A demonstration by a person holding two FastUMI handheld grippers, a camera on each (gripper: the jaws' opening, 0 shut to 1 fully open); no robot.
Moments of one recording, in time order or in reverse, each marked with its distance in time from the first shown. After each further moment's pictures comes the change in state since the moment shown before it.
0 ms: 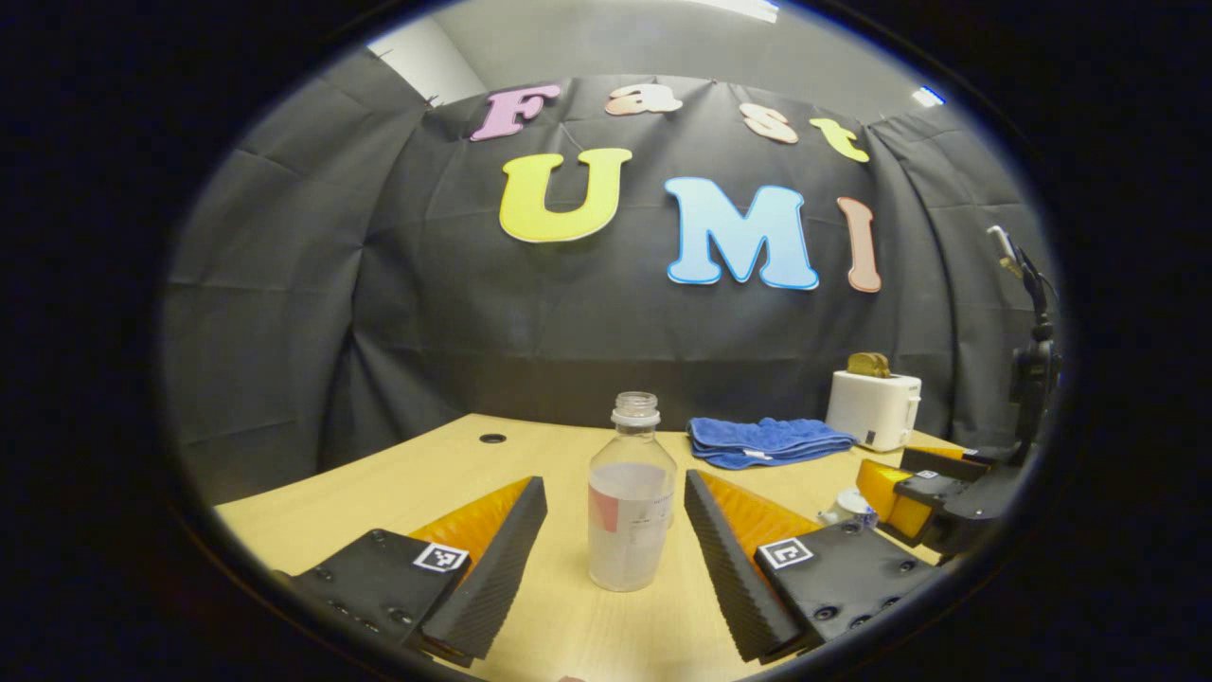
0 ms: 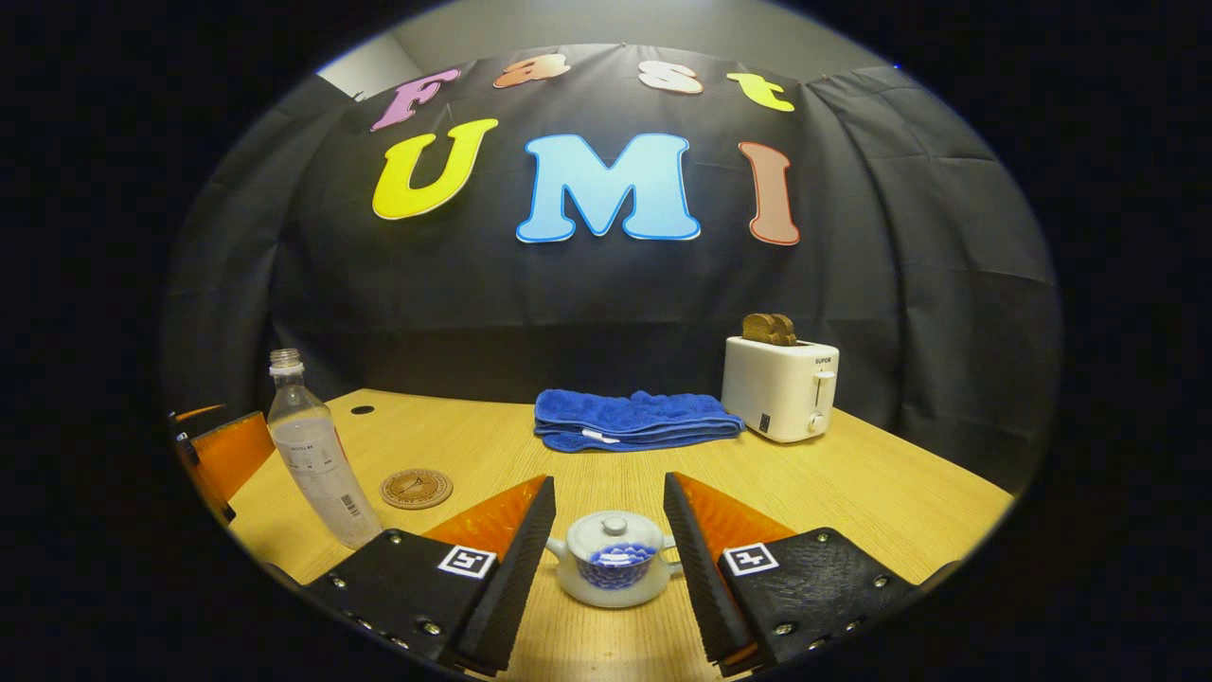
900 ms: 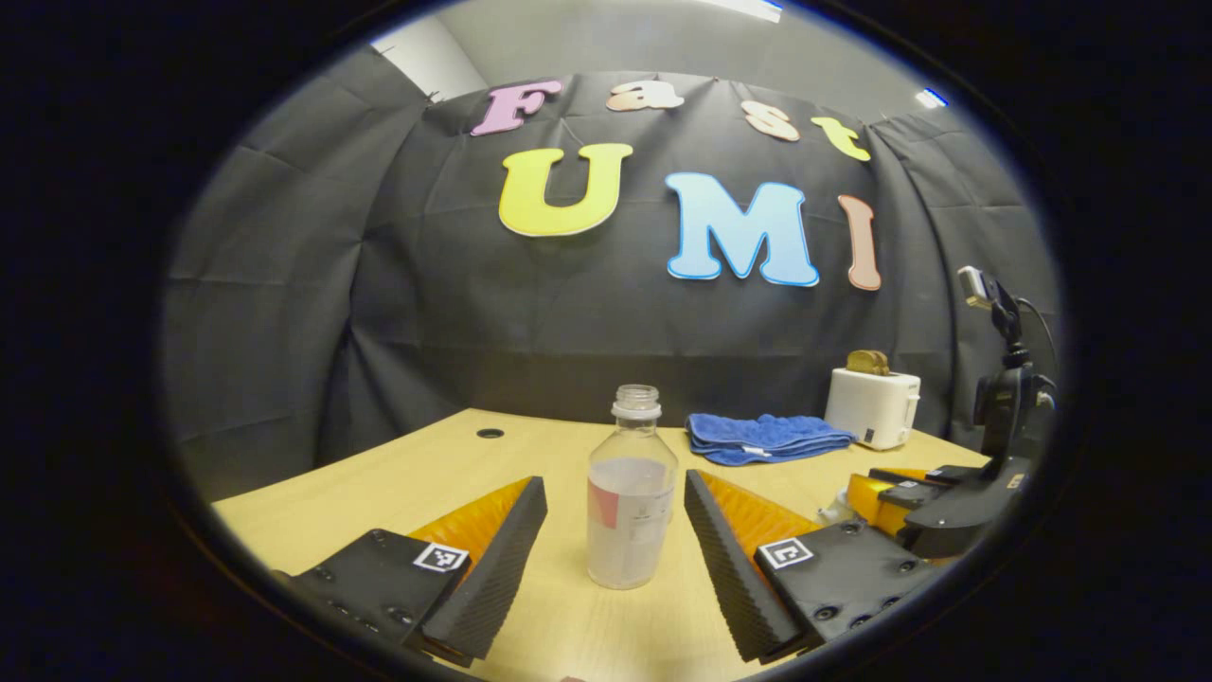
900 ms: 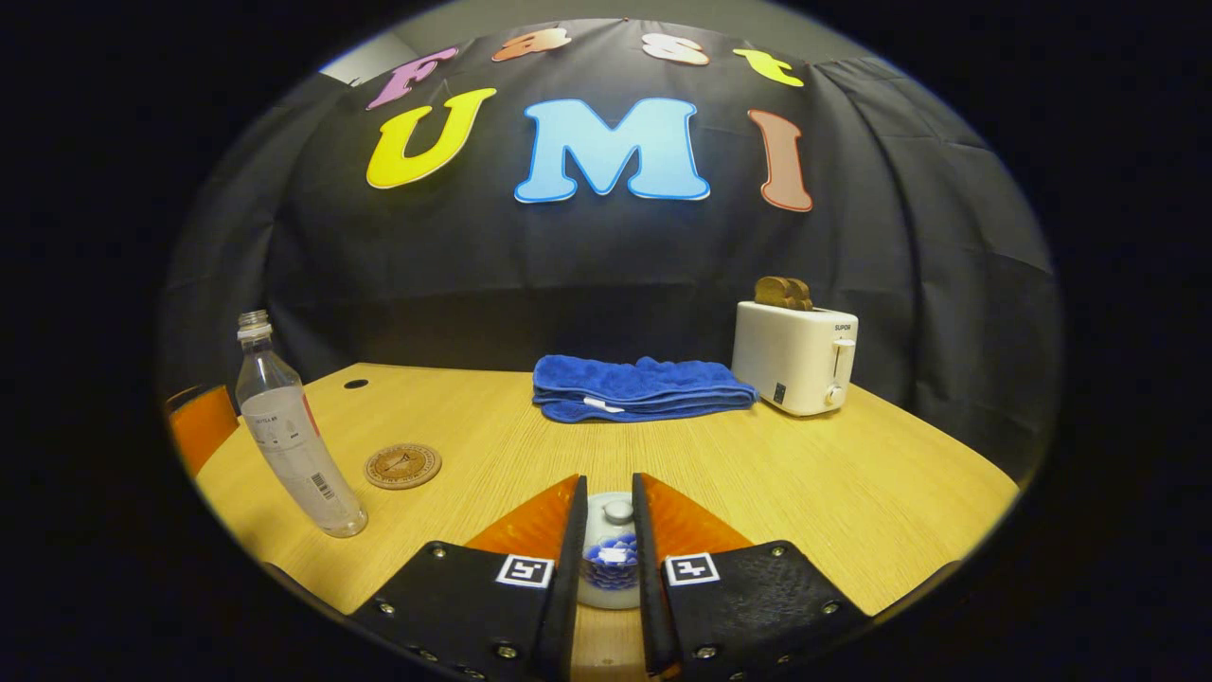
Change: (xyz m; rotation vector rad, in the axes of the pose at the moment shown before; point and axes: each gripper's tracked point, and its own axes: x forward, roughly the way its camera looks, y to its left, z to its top) left arm 0.004 0.001 -0.007 -0.011 0.015 -0.006; right arm 0.023 0.001 -0.029 0.012 0.099 0.020
